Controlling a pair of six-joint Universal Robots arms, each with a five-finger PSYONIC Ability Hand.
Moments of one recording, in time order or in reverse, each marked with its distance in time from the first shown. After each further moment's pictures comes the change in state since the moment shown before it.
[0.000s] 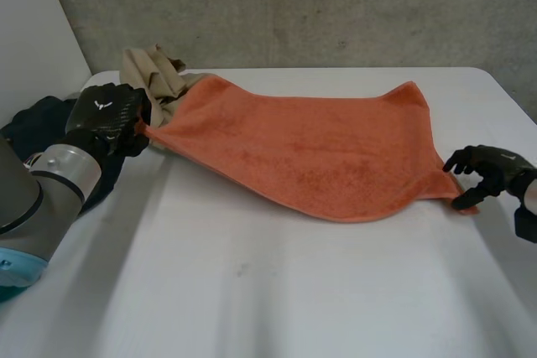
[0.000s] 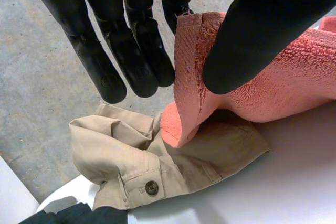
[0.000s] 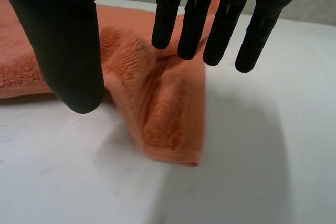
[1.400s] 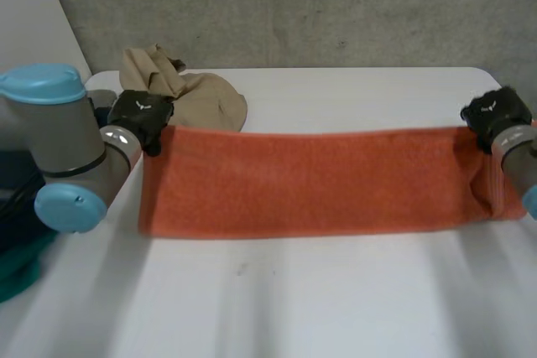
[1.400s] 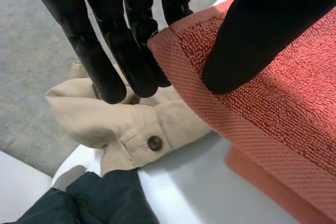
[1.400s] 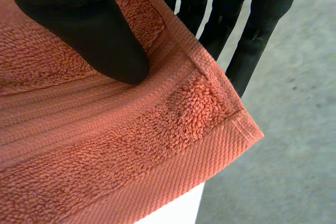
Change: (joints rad) left arm -0.124 -0.371 0.521 -0.339 -0.211 0.303; right arm 0.211 0.115 -0.291 -0.169 0.396 -0.724; left_hand 0.000 0.000 0.000 0.000 0.000; right_hand 0.532 0.594 0.601 0.612 0.605
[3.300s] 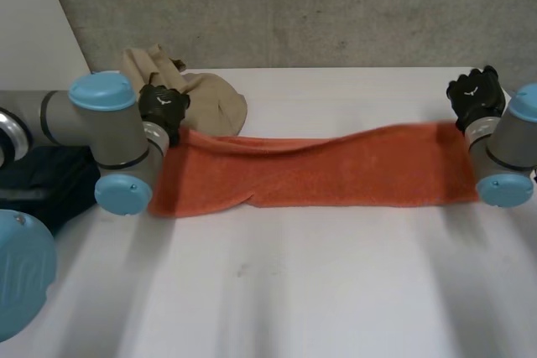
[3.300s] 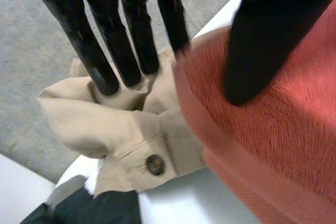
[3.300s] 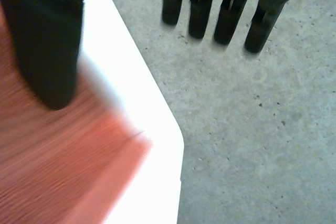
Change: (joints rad) left arm -0.062 -0.293 0.349 -0.005 -0.101 -0.013; right arm 0.052 0.314 -0.348 -0.152 0.074 0.047; left_hand -0.402 -0.388 -0.361 -0.371 -0.343; right_hand -0.712 -0.762 -0.747 -0.732 -0.748
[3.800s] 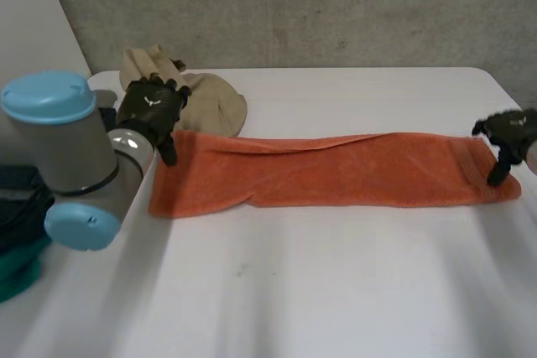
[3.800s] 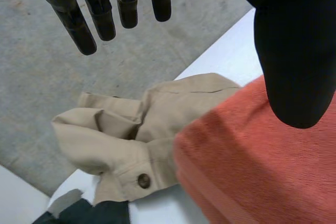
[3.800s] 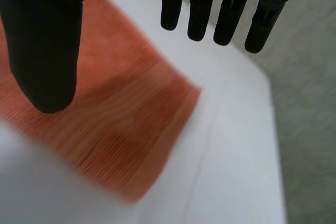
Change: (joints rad) left arm -0.012 0.408 -0.511 0.129 0.069 -0.078; right arm -0.188 -0.371 0.386 0.416 -0.212 0.237; left_hand -0.572 -0.607 -0.621 -0.631 -0.589; right_hand -0.011 -0.036 -0.052 -0.073 -0.048
